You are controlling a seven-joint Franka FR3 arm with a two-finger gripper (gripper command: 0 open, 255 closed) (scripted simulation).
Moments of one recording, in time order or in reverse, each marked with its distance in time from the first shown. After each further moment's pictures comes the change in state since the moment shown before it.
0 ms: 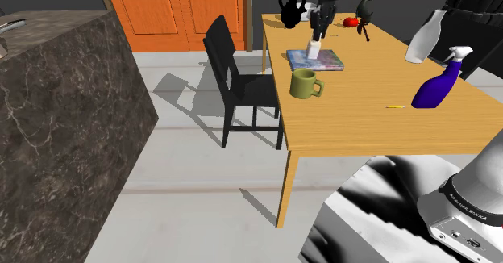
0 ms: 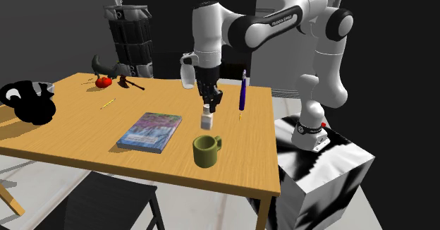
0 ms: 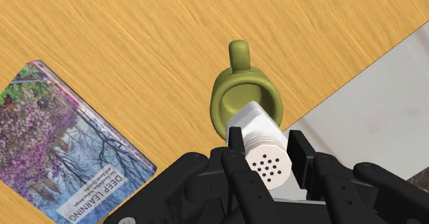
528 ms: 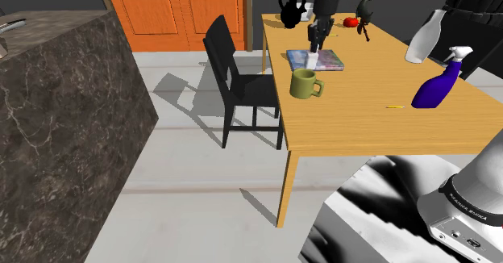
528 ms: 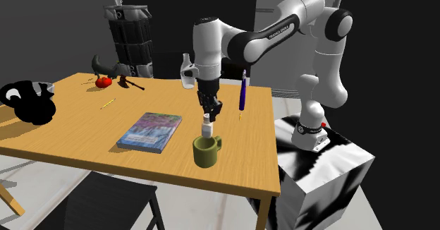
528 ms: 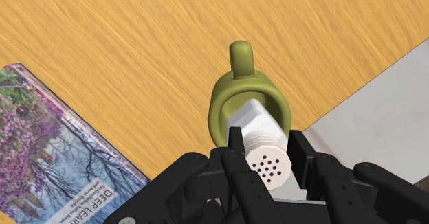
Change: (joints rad) arm 0.000 0.010 0.000 -0.093 0.001 0.103 -0.001
